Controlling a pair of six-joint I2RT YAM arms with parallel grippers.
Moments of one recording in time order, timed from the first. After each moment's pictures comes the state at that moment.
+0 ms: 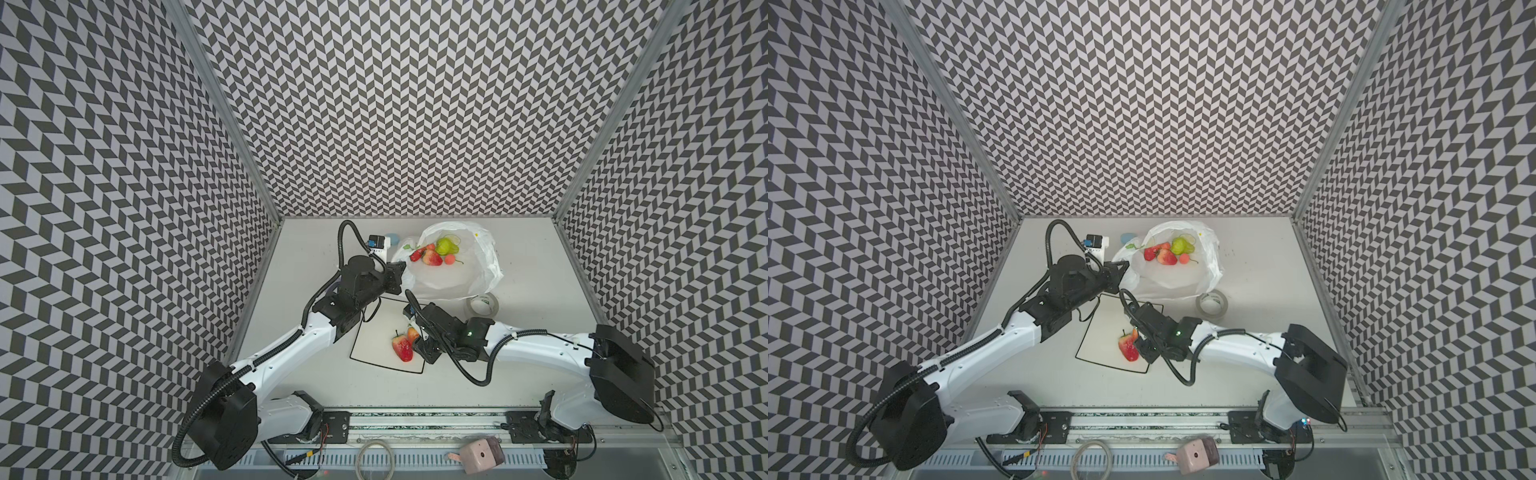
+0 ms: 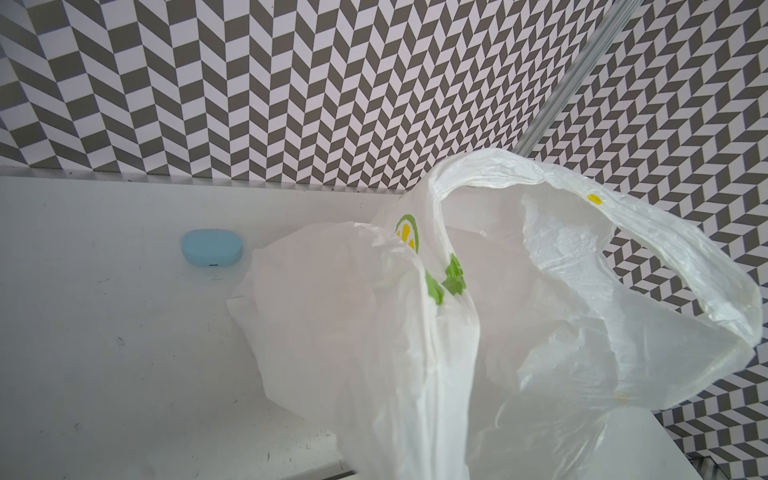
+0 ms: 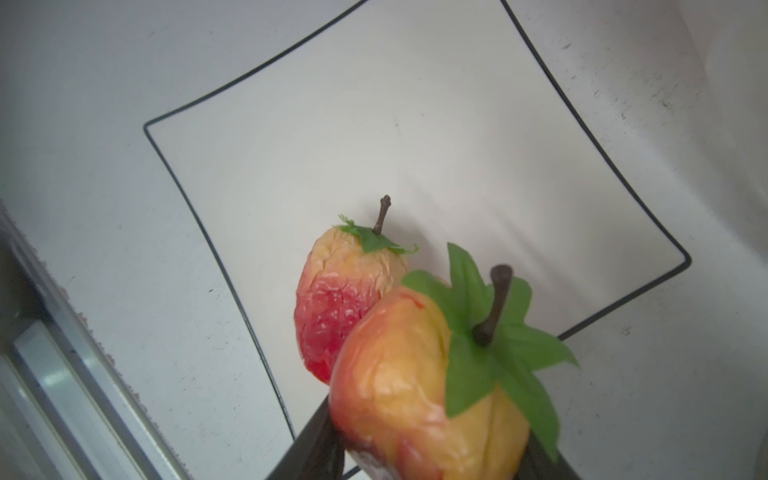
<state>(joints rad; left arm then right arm) -0.60 1.24 0.84 0.12 0.08 -0.43 1.06 1.55 0.94 -0.38 0.10 0.22</state>
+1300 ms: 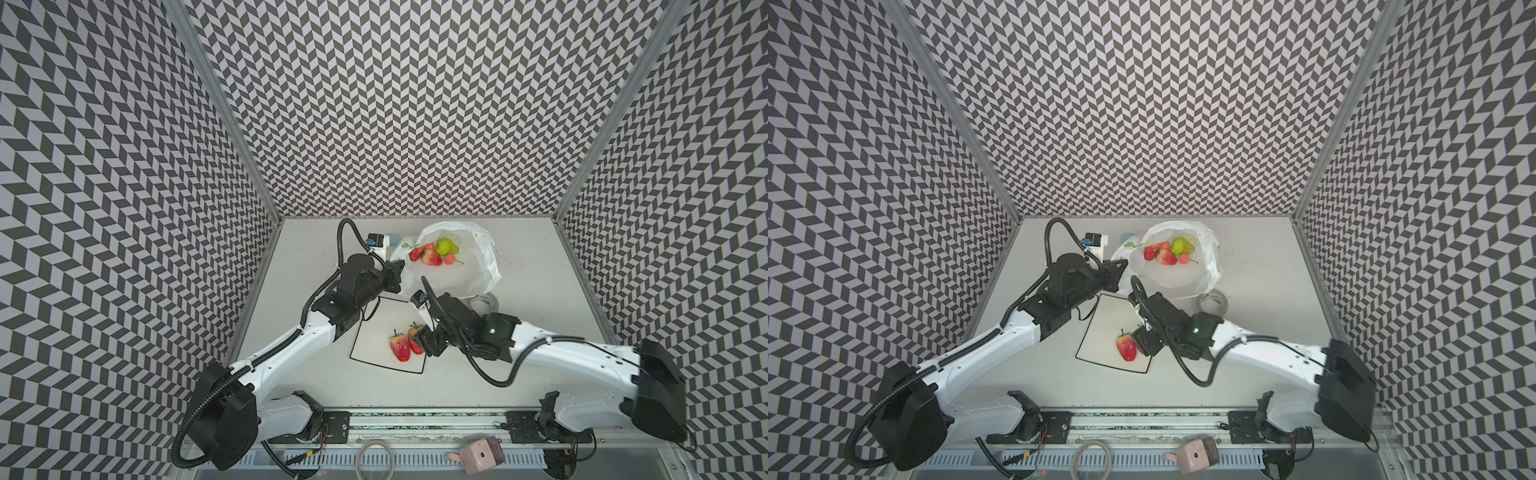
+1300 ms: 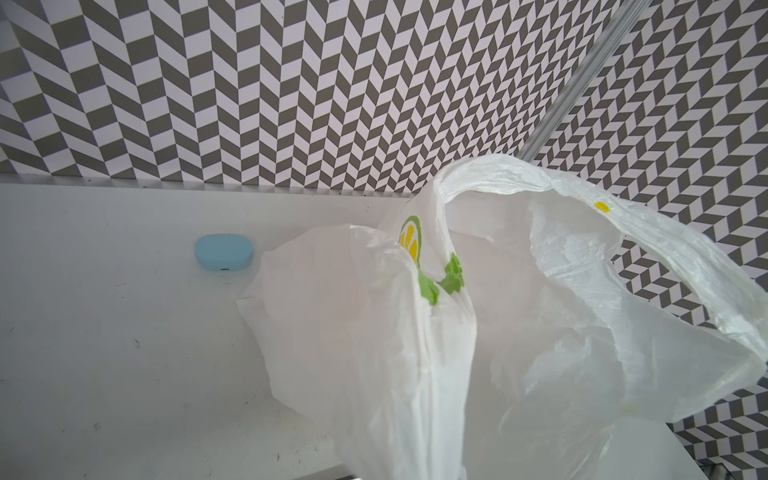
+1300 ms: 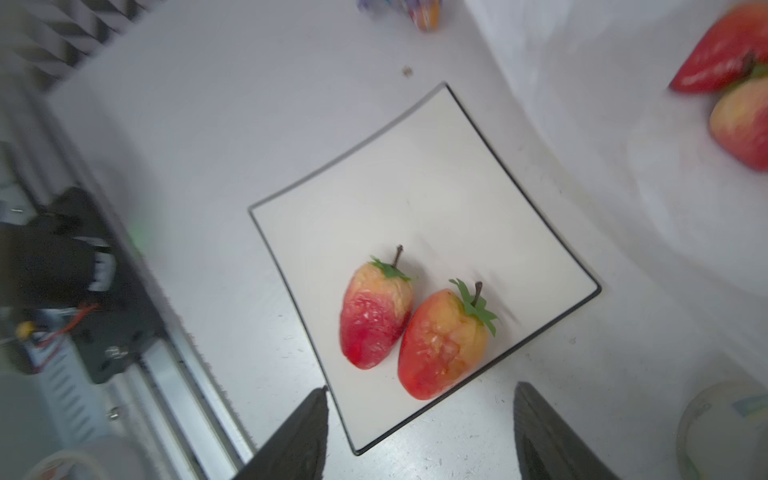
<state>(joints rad) -0.59 1.24 0.86 0.10 0.06 -0.42 1.05 1.26 0.93 -0.40 0.06 0.21</state>
